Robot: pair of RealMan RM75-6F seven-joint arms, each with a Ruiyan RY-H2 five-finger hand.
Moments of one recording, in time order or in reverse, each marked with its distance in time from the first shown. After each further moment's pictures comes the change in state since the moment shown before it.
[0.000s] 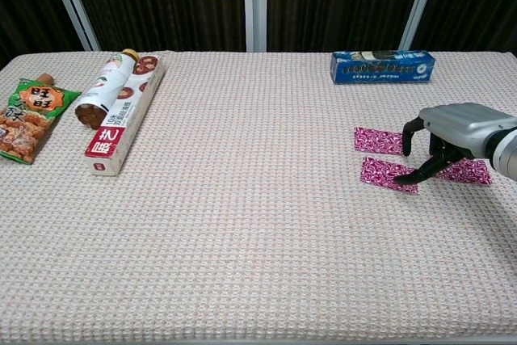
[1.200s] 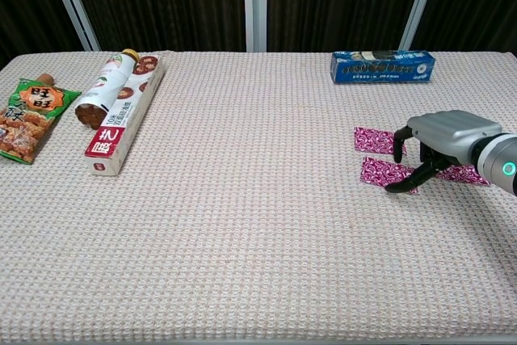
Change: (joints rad) left arm 0.002 -0.004 -0.005 0.025 -0.012 -0.004 -0.032; right arm 0.013 -0.040 0.002 0.030 0.026 -0.015 -0.060
